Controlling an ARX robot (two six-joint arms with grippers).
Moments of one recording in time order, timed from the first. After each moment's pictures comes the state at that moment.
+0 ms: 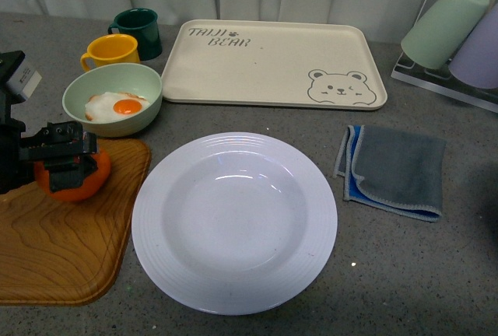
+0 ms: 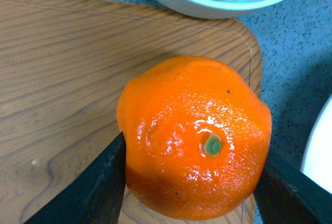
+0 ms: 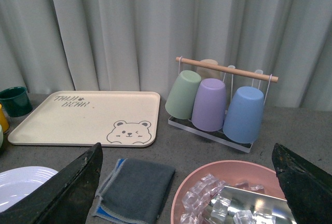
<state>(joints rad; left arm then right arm) -0.06 1.86 0.66 0.32 0.05 -0.15 0.00 0.00 0.00 0.00 0.00 0.00</state>
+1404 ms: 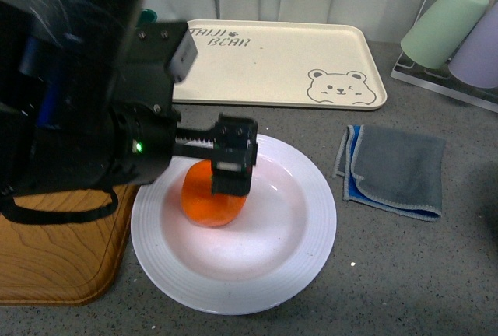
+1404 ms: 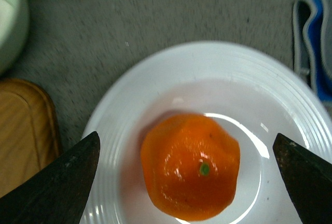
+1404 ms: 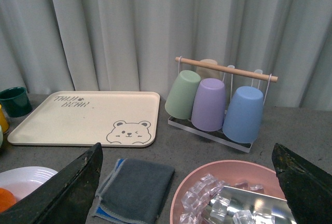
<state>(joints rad) -0.46 1.85 0.72 0.42 -0.04 -0.21 0.00 0.00 0.00 0.00 0.00 0.00</state>
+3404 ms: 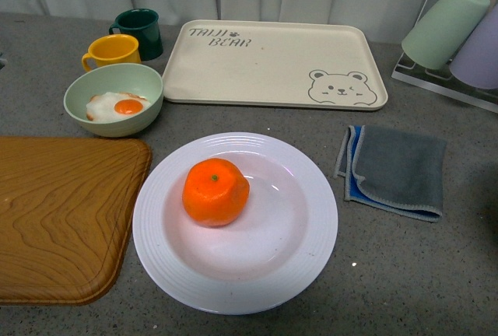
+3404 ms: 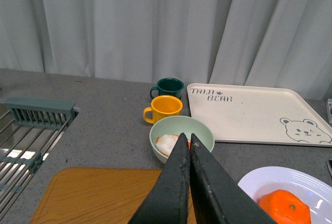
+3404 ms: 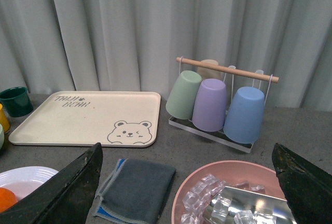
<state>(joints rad) 0.00 0.31 0.02 0.31 0.00 -0.01 0.00 0.00 0.00 0.00 0.00 0.00</state>
